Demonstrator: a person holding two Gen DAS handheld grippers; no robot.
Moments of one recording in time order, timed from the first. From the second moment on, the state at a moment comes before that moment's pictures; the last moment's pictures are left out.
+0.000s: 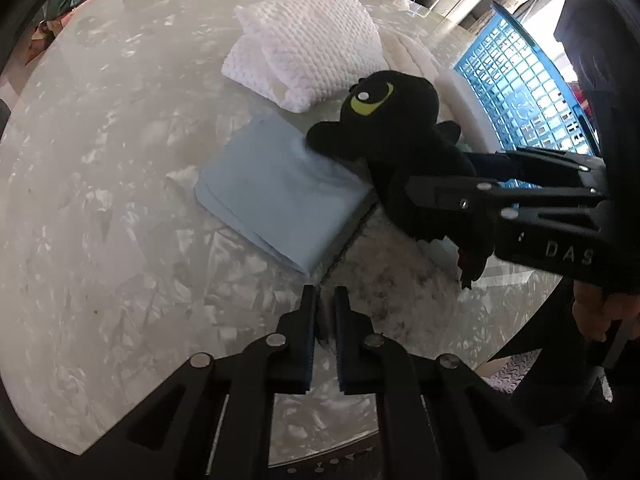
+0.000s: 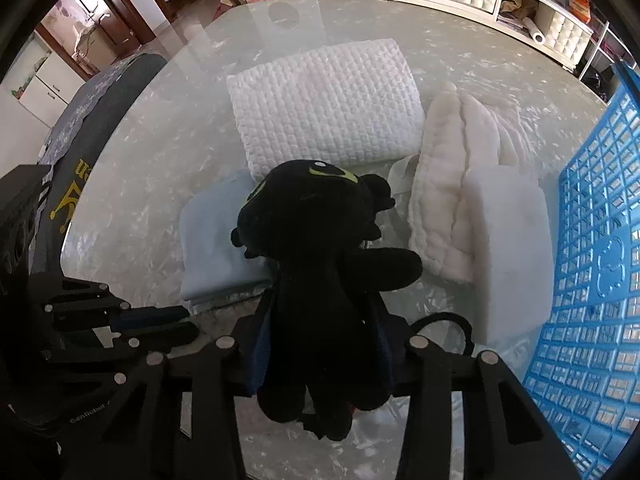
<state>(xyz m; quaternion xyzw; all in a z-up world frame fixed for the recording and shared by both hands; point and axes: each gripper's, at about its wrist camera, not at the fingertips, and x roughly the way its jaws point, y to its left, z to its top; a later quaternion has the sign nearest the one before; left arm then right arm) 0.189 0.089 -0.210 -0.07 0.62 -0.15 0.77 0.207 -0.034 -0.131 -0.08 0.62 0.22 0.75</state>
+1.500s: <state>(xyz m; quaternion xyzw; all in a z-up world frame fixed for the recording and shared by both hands) 0.155 0.055 0.001 0.00 0.46 -0.10 0.88 0.174 -0.121 0.013 -0.08 0.47 0.27 0.84</state>
